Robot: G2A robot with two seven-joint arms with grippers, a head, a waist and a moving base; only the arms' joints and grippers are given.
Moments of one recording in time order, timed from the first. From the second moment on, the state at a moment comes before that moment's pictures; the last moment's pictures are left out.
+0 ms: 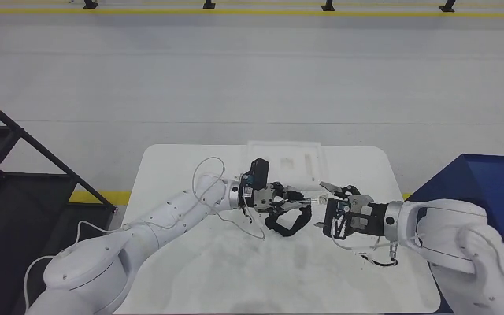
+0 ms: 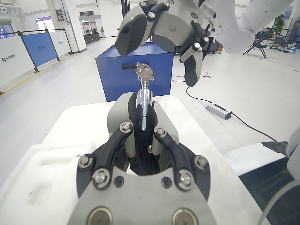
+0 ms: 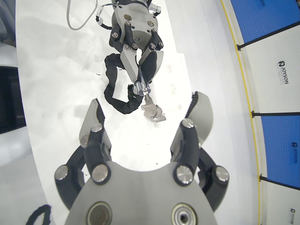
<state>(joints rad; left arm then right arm) 0.50 -1.26 -0.17 -0.89 1.16 -0.89 0.93 -1.31 -0.90 1.44 -2.17 -1.04 -0.97 0.81</state>
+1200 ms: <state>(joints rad) 0.53 -1.27 -0.23 -0.91 1.15 -0.96 0.86 -1.34 -0.88 1.43 -2.16 -0.94 -0.78 0.83</state>
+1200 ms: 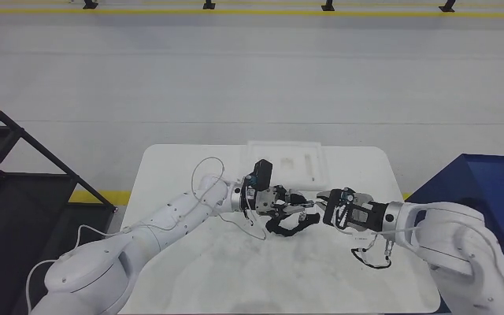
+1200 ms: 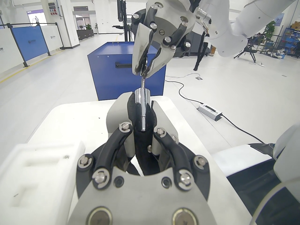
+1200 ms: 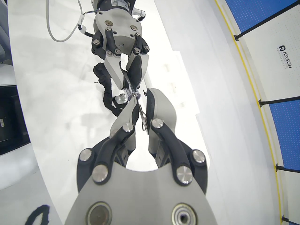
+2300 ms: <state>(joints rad) 0.57 -1.31 -0.17 -0.76 1.40 -1.01 0.81 -1.32 -0.87 1.45 -2.09 -0.64 -0.58 0.89</state>
